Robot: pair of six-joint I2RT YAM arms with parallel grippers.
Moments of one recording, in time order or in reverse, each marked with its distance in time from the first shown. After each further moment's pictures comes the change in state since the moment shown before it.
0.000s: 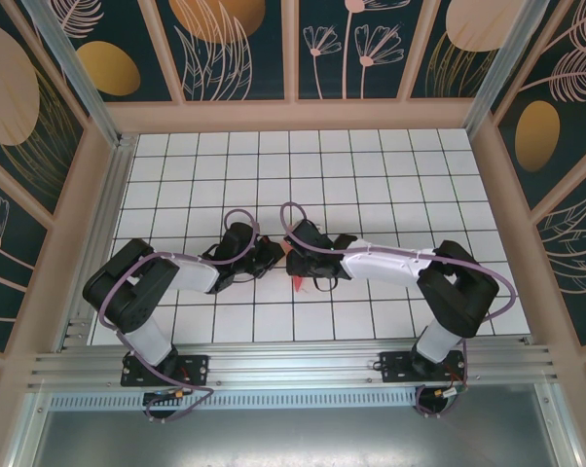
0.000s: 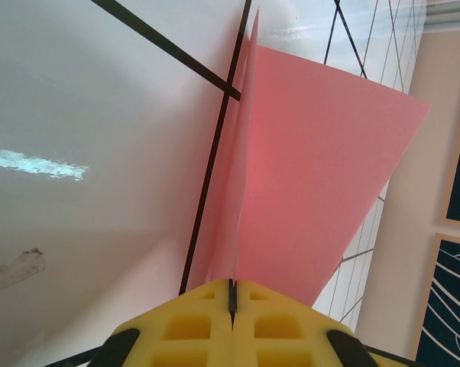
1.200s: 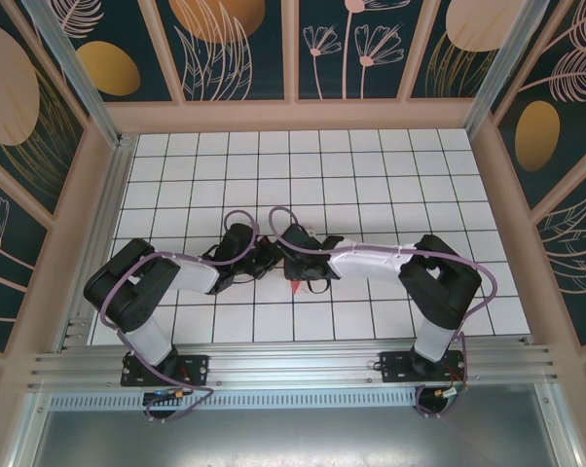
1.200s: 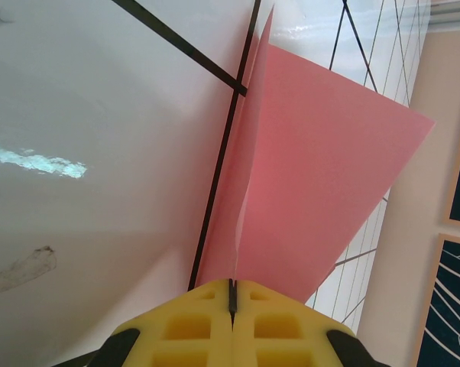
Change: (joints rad) left arm 0.000 0.007 -0.006 0.008 0.000 -0.004; right arm 0.035 0.097 0.048 -0.018 0.021 0.014
